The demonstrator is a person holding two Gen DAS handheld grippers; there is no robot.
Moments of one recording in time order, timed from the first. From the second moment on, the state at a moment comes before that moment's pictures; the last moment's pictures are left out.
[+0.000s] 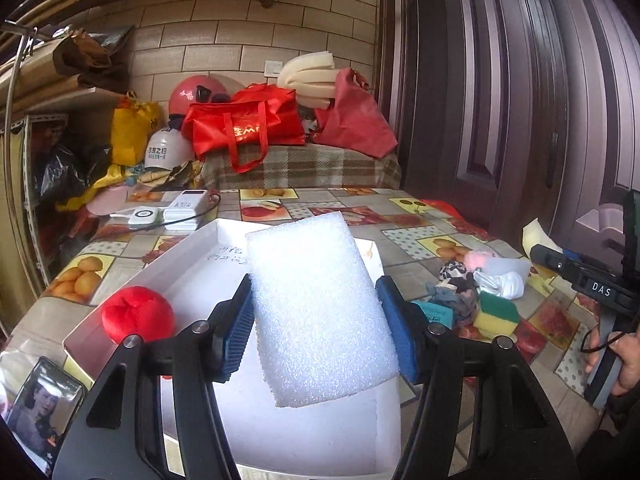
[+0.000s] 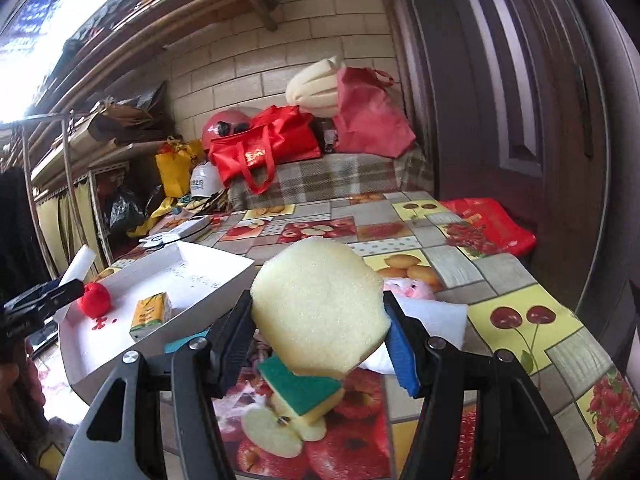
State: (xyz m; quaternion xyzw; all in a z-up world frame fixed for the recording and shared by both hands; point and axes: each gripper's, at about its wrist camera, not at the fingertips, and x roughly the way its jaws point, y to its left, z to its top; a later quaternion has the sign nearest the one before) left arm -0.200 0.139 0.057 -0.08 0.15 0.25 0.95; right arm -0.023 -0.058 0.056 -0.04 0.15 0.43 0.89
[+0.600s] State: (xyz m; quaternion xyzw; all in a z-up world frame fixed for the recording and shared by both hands) left arm -0.201 0.150 0.055 -0.09 0.16 0.28 0.94; right arm -0.060 -0.002 0.052 -0.08 0.14 0.50 0.85
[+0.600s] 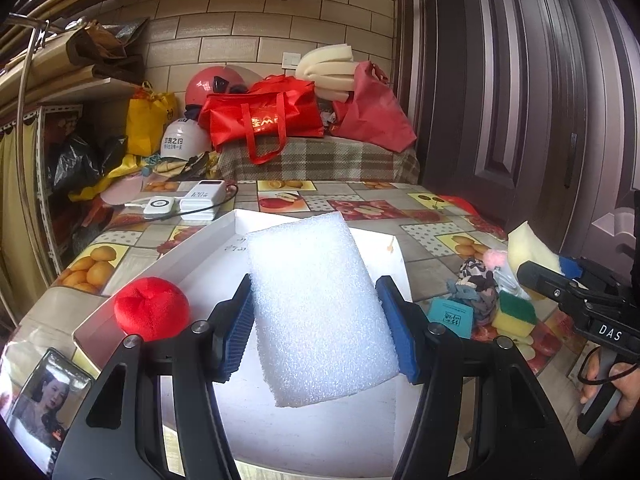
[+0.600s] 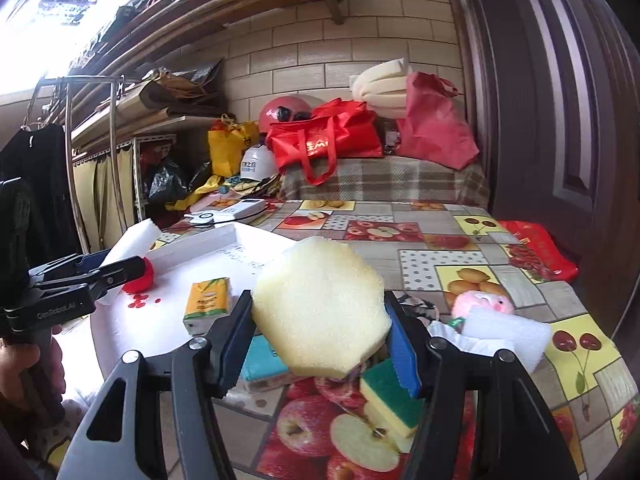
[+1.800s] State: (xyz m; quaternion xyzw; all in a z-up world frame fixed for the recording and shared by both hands) left arm -0.197 0.218 0.044 -0.09 0.17 0.35 0.92; right arm -0.076 0.127 0.039 -0.13 0.14 0.53 0.83
